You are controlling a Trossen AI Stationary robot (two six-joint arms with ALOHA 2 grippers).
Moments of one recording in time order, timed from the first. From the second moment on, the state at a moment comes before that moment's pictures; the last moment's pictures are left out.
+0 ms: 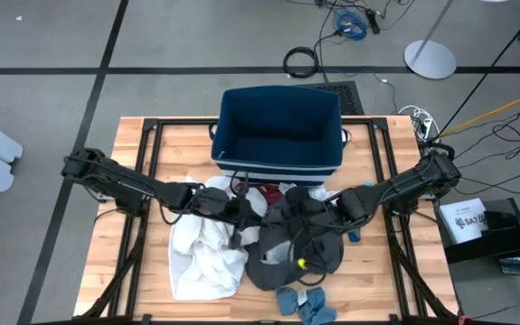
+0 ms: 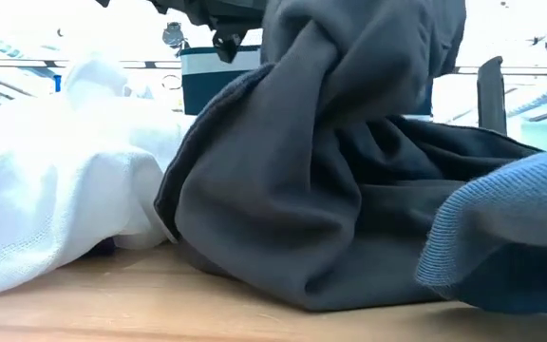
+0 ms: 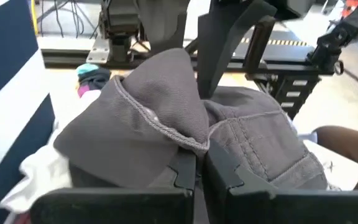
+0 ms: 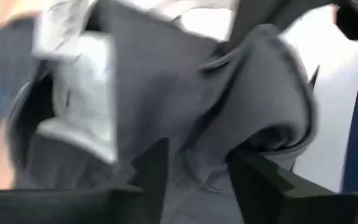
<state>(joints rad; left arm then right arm) -0.22 1.44 0.90 0.21 -0.03 -0.11 0.40 1.63 1.52 -0.93 0.31 -0.13</state>
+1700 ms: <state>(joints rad) -0.10 1.29 0.90 0.06 0.23 -0.07 0.61 1.73 1.56 -0.62 0.89 -1.32</state>
